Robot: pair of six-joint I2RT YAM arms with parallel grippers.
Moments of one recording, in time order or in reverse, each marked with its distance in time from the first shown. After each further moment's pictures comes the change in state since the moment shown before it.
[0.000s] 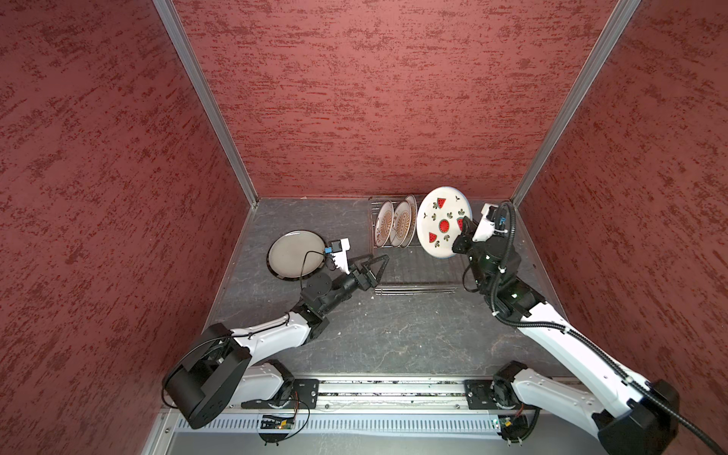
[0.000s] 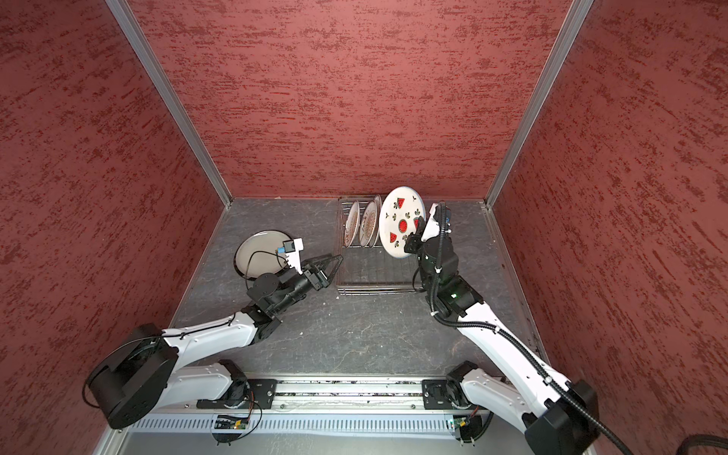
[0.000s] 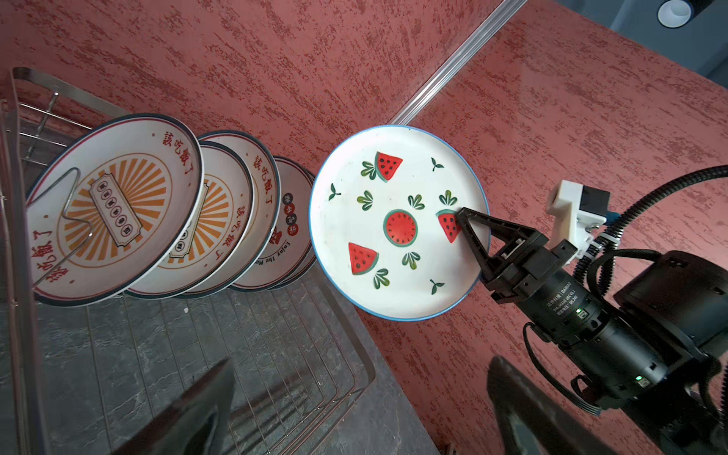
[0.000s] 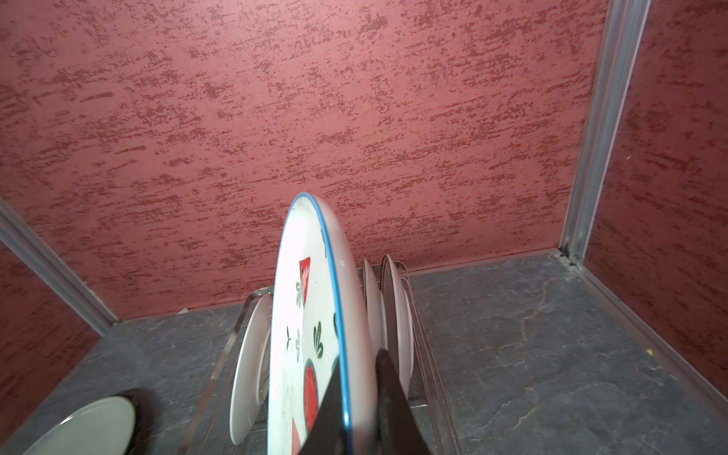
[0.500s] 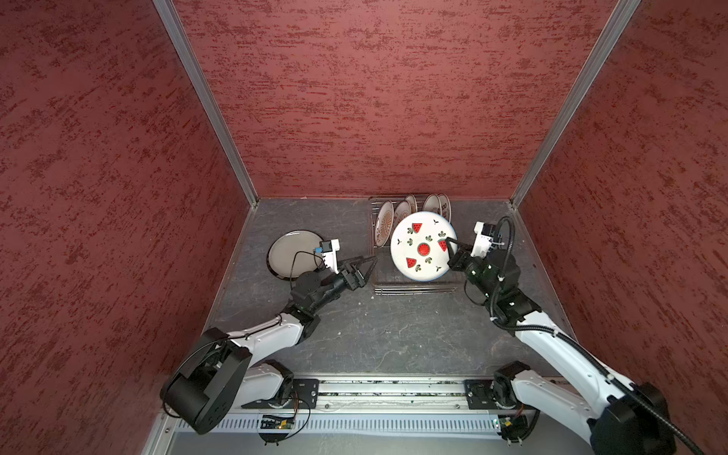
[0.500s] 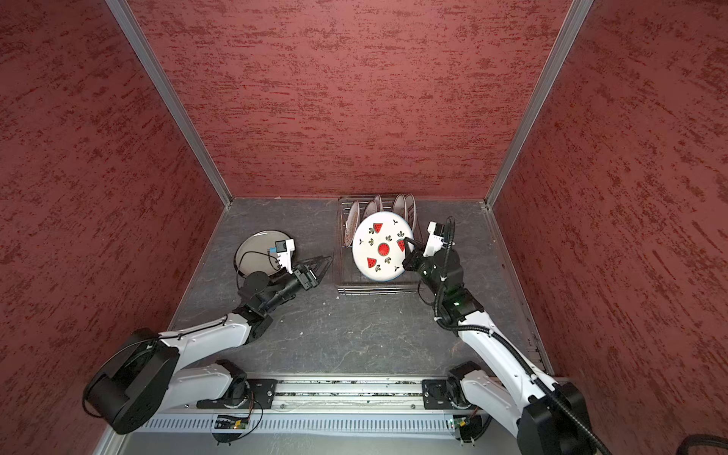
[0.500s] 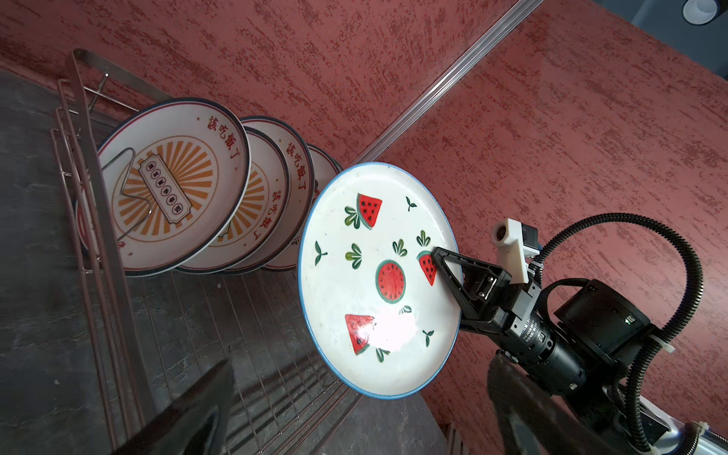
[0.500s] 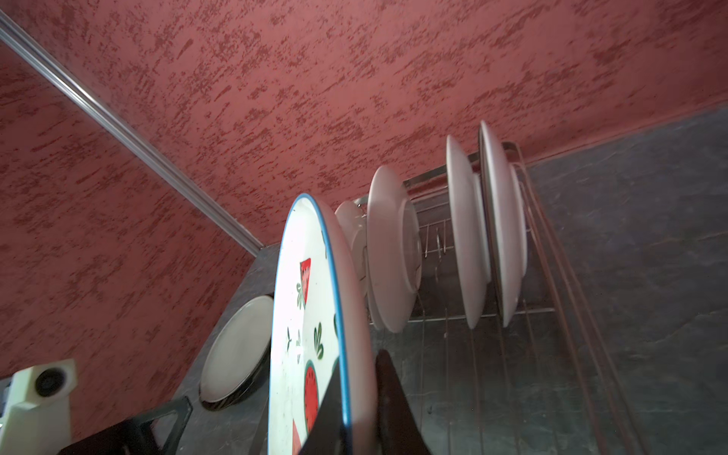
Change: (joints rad) left arm 0.141 -0.034 -0.055 -0.048 0.158 -0.036; right arm -0.129 -0.015 -0.246 0.151 -0.516 0.318
